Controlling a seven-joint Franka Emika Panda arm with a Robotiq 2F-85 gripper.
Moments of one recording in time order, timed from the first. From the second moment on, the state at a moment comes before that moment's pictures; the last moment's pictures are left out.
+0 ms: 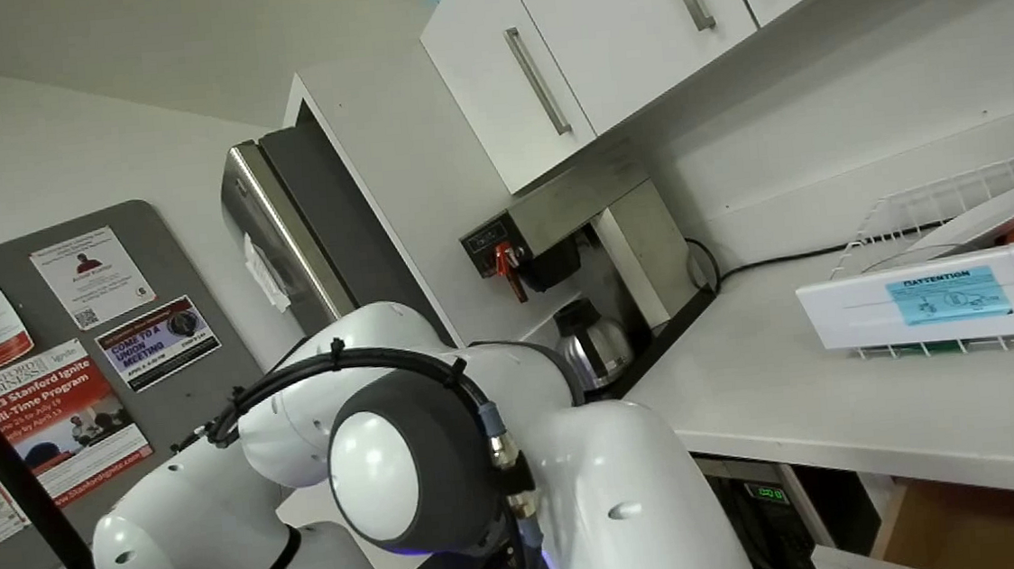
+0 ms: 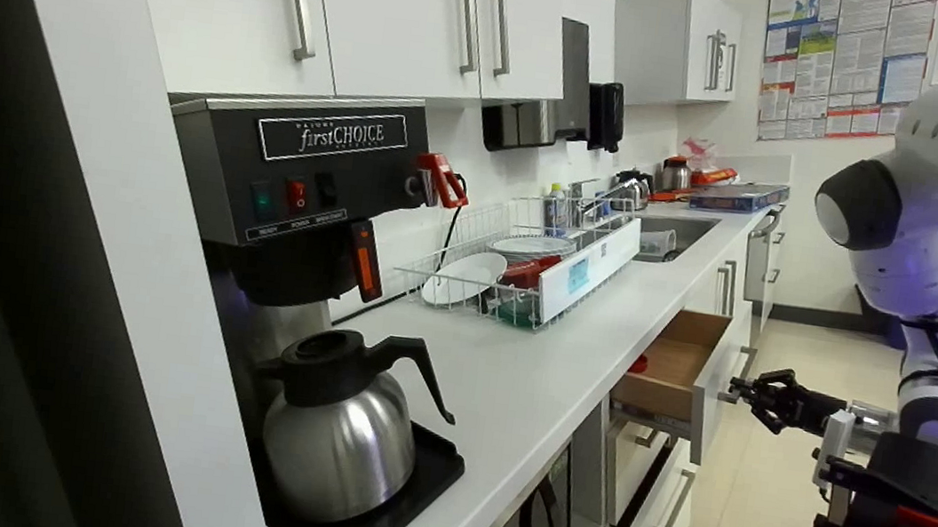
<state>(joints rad) -0.87 1.40 -0.38 -1.70 2.18 1.22 -1.37</state>
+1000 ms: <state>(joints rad) -0.97 1.41 -0.49 -1.78 2.11 1.12 -1.42</state>
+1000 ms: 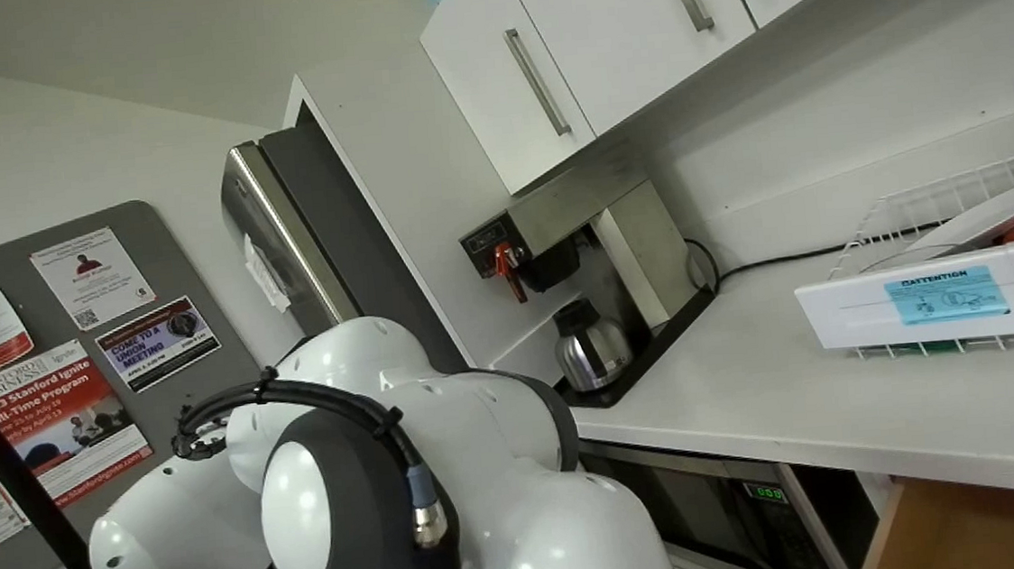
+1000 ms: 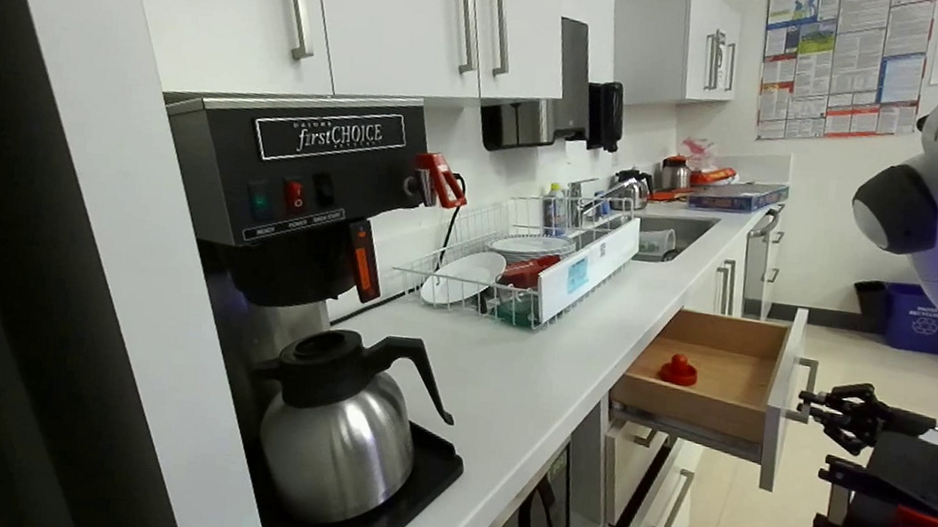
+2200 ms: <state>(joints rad) -0.46 0.78 -0.99 -2.34 1.80 1.45 -1.60</state>
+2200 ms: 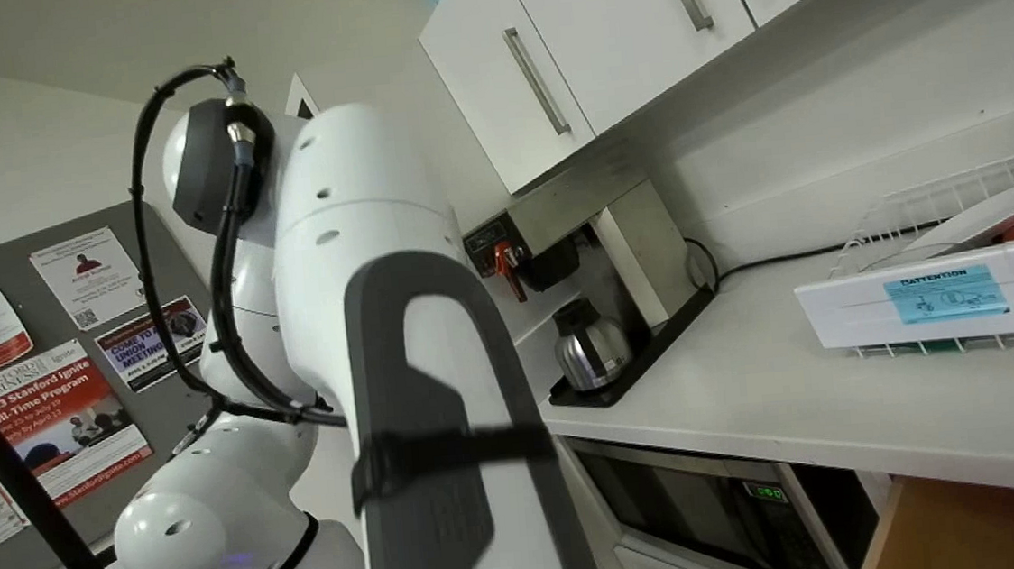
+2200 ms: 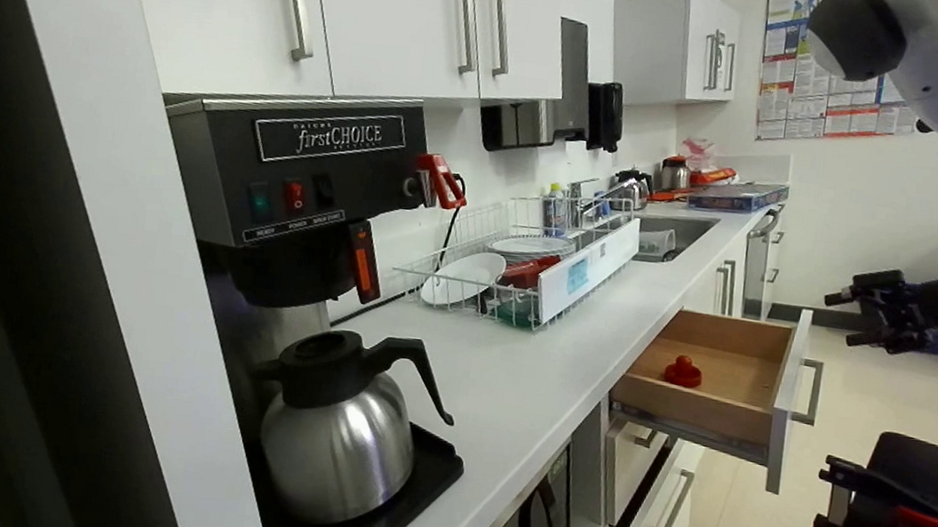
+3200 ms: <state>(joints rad) -0.32 0.66 -1.06 -2.31 1.66 1.73 -1.70</state>
